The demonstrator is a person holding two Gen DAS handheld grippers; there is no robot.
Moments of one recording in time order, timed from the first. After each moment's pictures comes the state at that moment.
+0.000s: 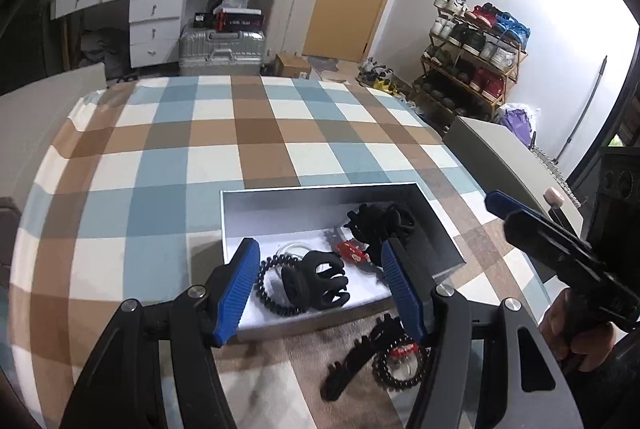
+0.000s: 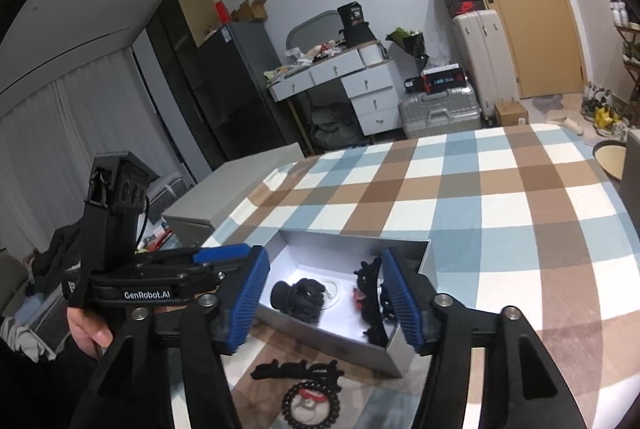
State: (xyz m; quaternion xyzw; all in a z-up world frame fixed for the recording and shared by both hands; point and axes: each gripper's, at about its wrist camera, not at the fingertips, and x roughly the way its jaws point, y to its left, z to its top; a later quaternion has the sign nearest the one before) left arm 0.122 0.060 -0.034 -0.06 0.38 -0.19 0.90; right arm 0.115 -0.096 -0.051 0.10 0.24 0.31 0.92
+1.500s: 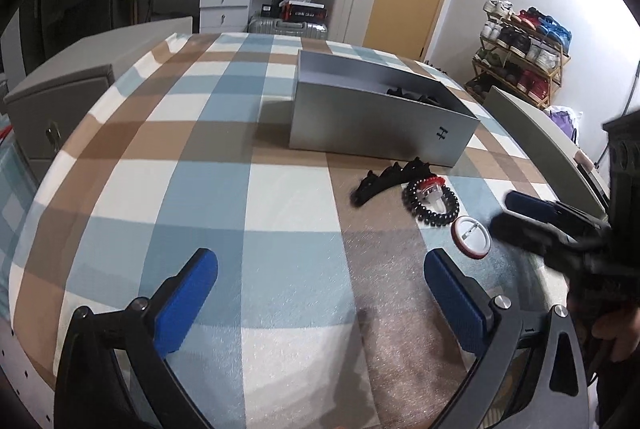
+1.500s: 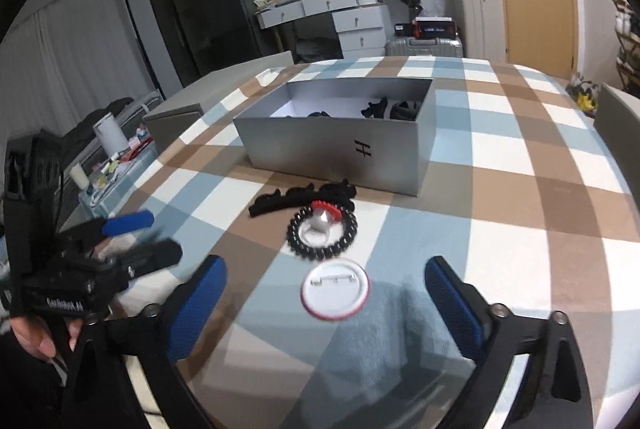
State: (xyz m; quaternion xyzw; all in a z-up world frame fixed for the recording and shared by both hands) left arm 0.001 0.073 -0.095 -0.07 0.38 -0.07 0.92; right arm 0.045 -0.074 -0.121 0.02 0.35 0.28 0.90
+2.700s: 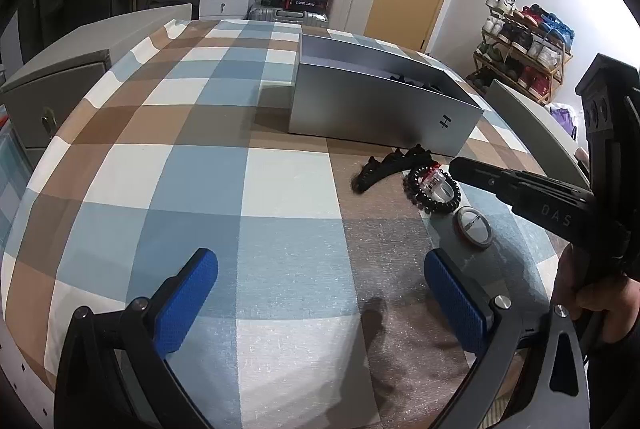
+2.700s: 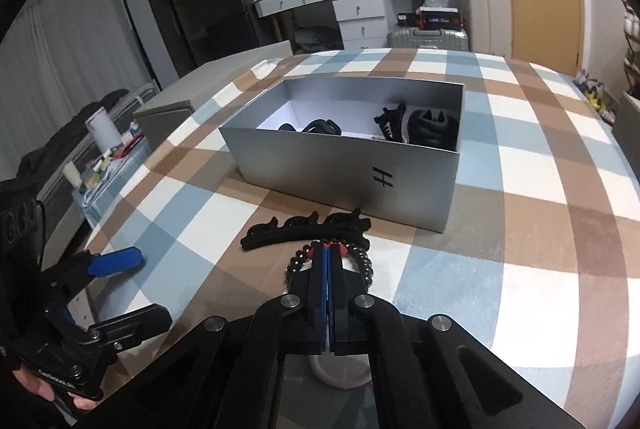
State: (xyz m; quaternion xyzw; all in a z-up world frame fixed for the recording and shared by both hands) left arm 0.001 0.071 -0.099 -0.08 0.40 -0.08 0.91; right arm 0.074 -0.049 -0.120 0.00 0.36 0.27 0.89
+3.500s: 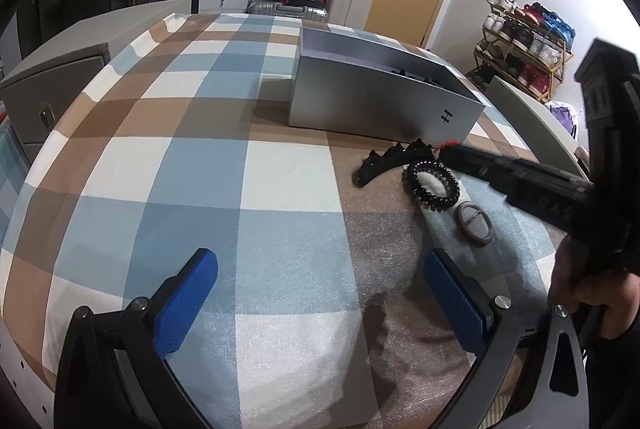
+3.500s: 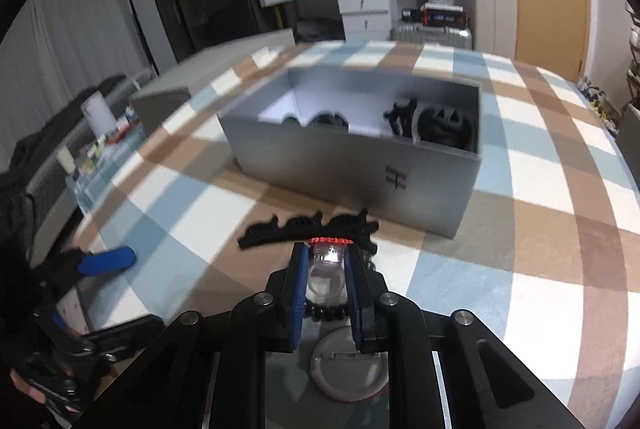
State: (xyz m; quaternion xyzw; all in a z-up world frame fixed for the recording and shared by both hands) left arm 0.001 0.070 -0.099 -0.08 0.41 -0.08 0.91; right arm 0.074 -0.042 -0.118 -0.01 0.35 0.27 0.90
